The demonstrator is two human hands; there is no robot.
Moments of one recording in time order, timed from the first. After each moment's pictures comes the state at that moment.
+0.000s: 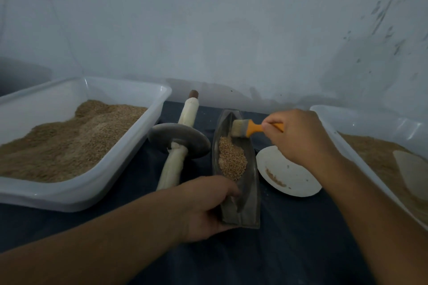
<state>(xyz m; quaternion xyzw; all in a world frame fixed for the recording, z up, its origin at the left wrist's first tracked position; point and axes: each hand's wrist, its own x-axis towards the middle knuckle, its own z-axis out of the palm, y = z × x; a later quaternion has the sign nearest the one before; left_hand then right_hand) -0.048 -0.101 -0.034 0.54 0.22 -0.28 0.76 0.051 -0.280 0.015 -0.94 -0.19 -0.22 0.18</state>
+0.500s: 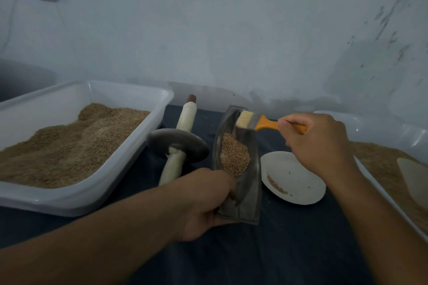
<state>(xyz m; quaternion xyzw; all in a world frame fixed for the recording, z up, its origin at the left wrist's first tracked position) -0.054 -0.099 -0.006 0.58 0.17 -0.24 0.76 0.033 -0.294 0.020 -0.90 -0.15 -0.29 0.30</state>
